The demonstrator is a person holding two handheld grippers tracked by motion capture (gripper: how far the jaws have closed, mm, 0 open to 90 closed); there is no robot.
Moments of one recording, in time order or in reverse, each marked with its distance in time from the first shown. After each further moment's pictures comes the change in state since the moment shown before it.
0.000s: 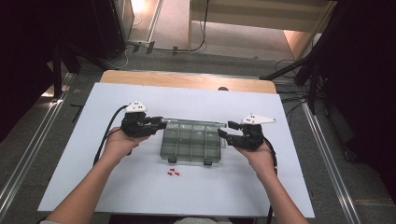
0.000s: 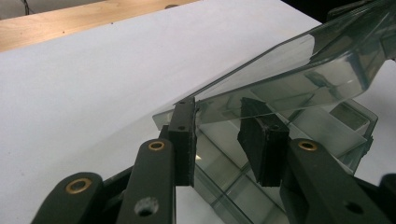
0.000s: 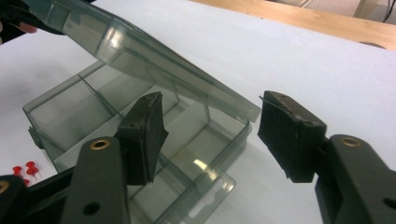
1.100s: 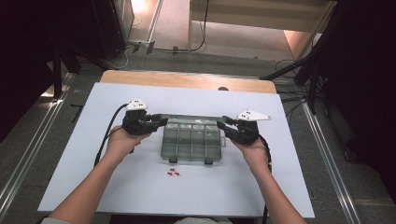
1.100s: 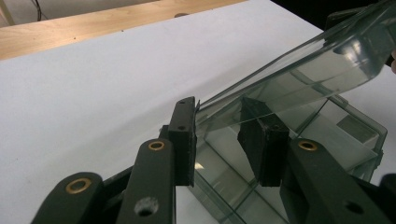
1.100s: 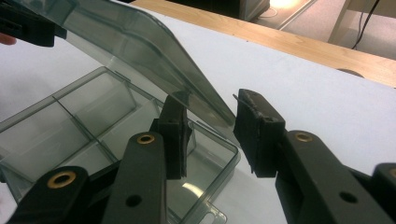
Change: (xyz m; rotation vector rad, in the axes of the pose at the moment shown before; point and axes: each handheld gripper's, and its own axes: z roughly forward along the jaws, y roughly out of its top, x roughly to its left) left arm 0.002 0.004 0.006 -0.035 0.030 -0.026; right arm 0.001 0.010 0.014 -0.057 -0.070 -0.037
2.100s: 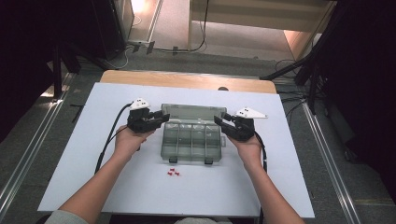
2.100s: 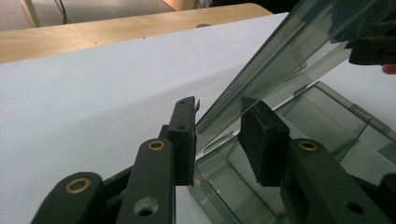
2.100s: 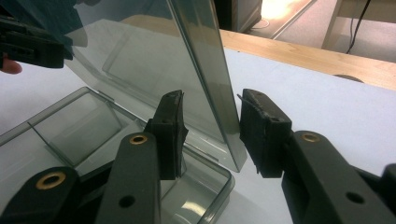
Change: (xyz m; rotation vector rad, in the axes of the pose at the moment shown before) left arm 0.008 -0.006 0.022 -0.051 0.068 -0.041; right arm -0.007 -0.004 0.022 -0.060 -0.020 0.053
